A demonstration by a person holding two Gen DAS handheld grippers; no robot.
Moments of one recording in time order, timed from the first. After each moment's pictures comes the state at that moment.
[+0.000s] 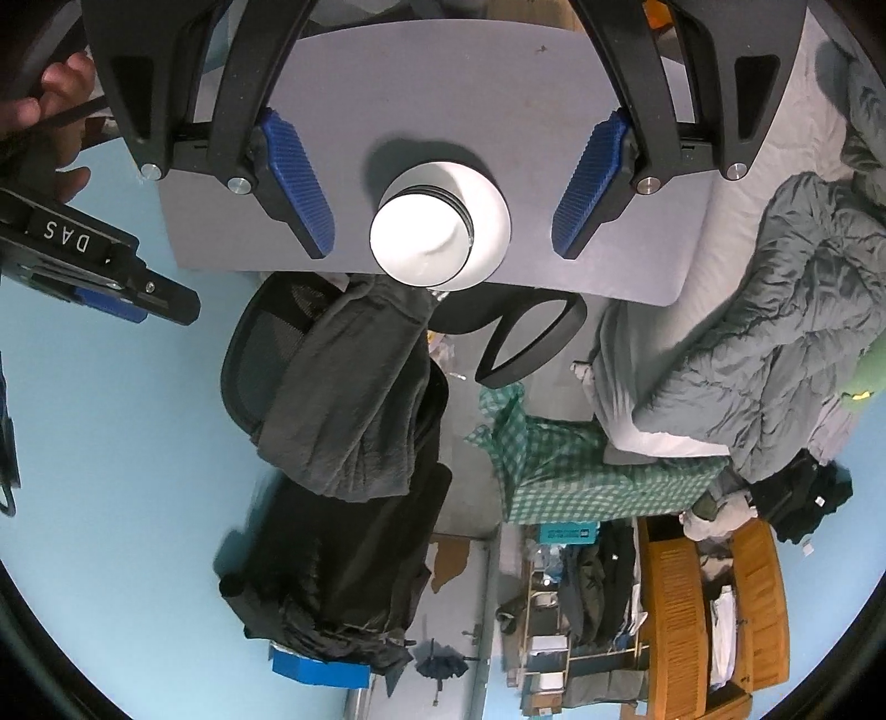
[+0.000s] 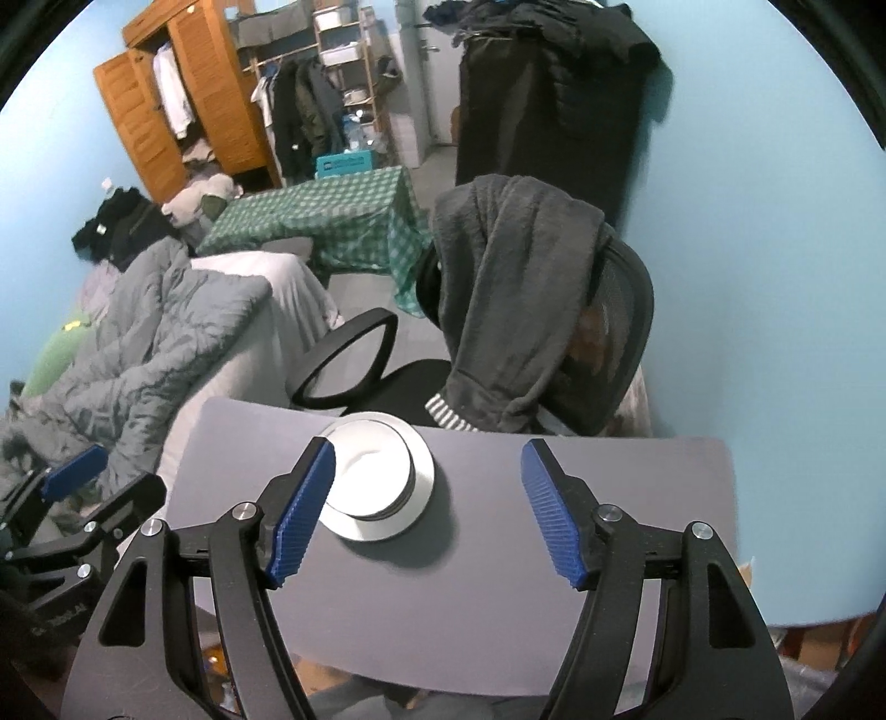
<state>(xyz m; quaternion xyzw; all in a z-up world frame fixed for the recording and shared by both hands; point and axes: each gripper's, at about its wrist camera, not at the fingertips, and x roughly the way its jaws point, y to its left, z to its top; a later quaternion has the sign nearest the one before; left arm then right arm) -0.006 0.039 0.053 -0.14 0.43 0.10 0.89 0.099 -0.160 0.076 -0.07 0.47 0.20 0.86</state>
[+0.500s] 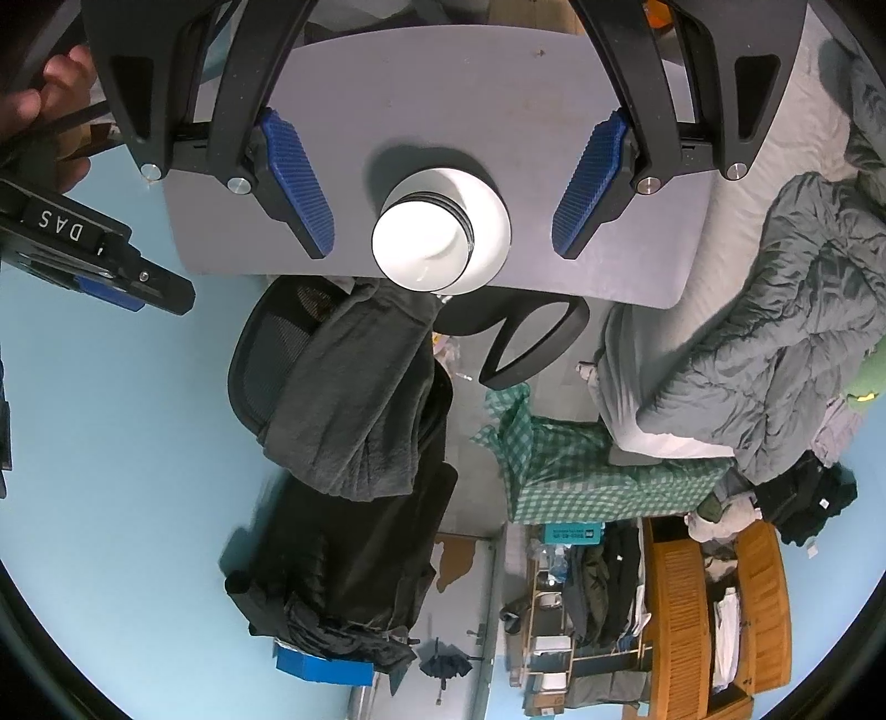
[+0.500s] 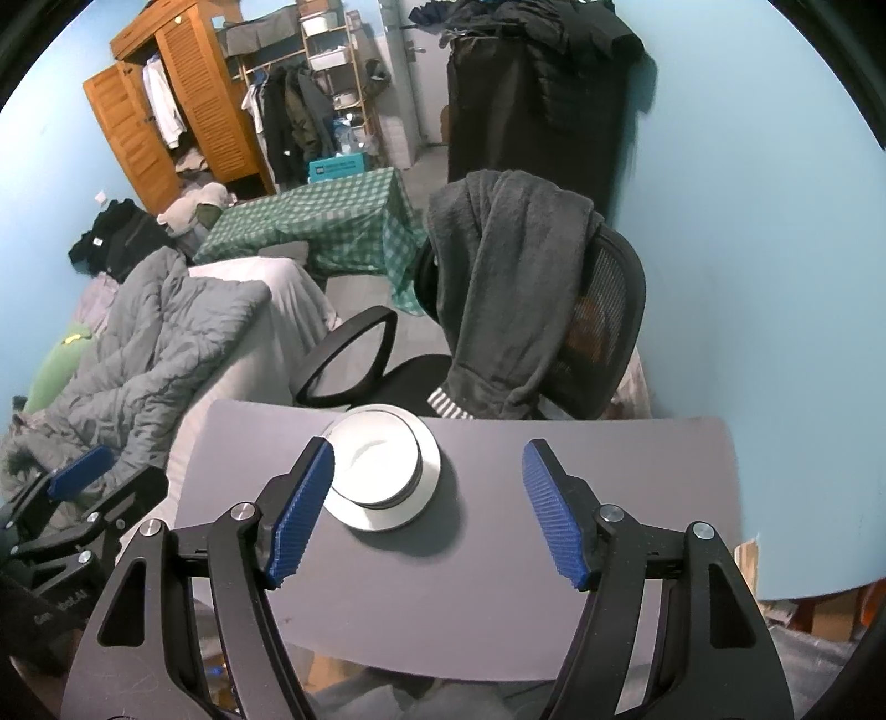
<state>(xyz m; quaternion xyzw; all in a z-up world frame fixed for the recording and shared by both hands) -0.017 0.043 0.057 -0.14 0.43 0.09 0.89 0.084 -0.162 0.080 -0.06 0.47 0.19 0.86</state>
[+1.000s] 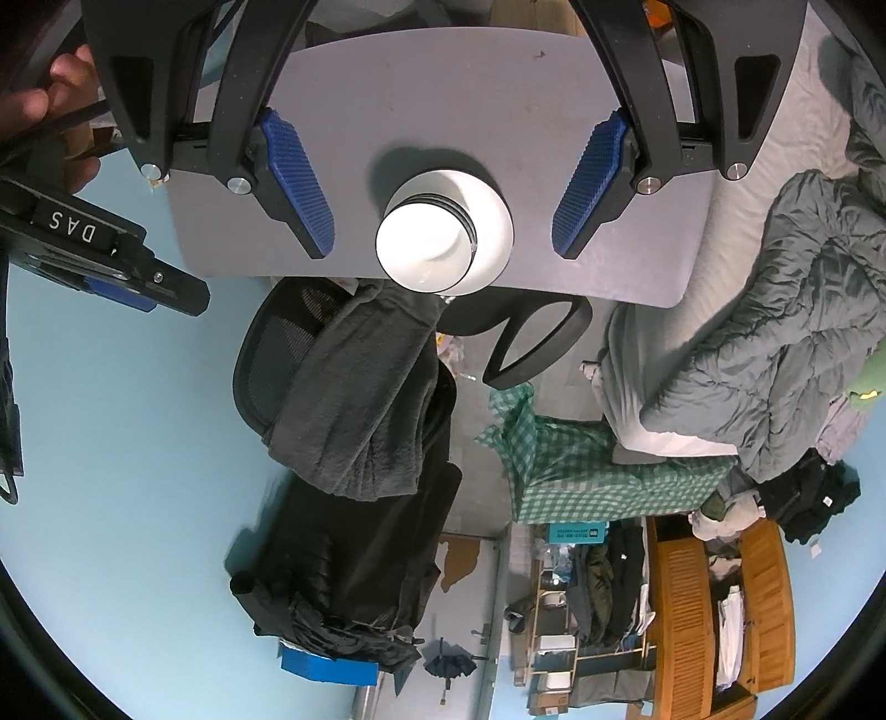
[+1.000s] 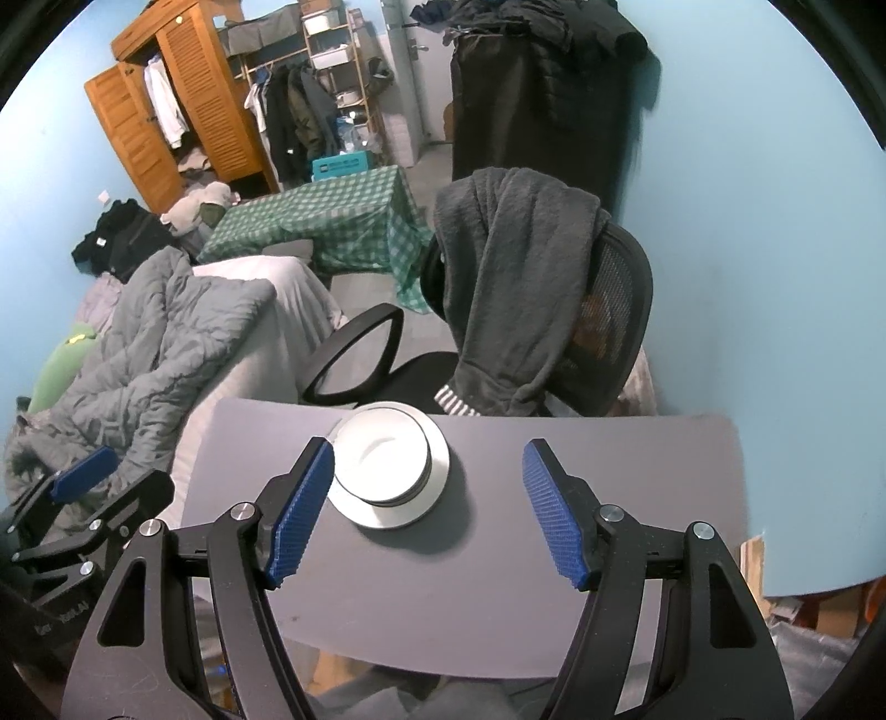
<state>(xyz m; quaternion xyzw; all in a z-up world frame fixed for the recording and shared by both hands) -0.020 0.042 0.057 -0.14 0.43 0.08 0.89 0.077 -0.158 0.082 -0.06 0.47 0.19 0.86</state>
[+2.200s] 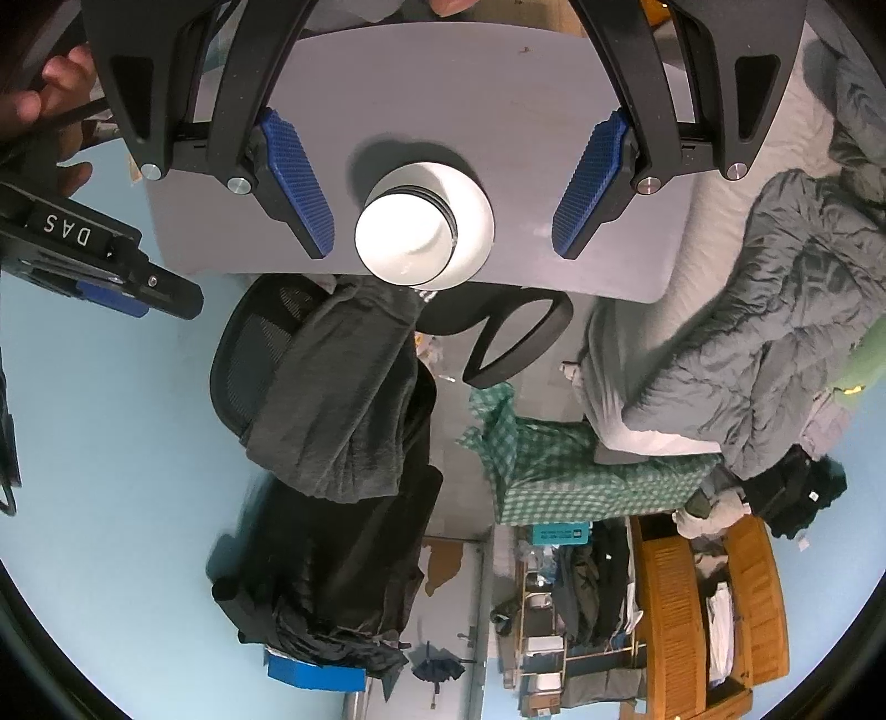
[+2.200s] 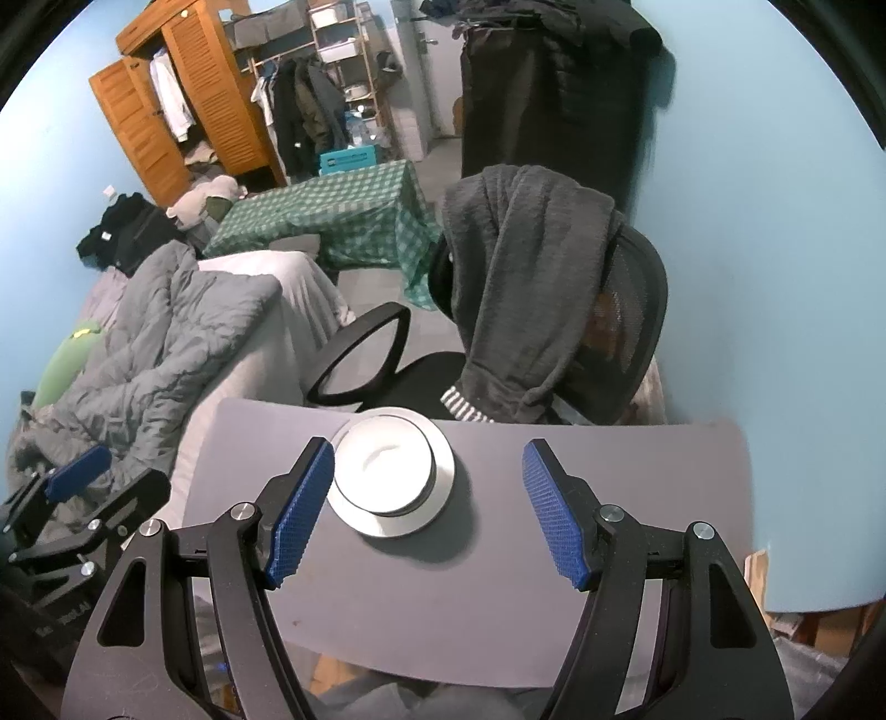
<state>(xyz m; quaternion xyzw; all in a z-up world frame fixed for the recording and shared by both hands) -0.004 0.051 0.061 -0.12 0.44 0.10 0.88 0.078 -0.146 0.074 -0.06 0.47 0.20 0.85</state>
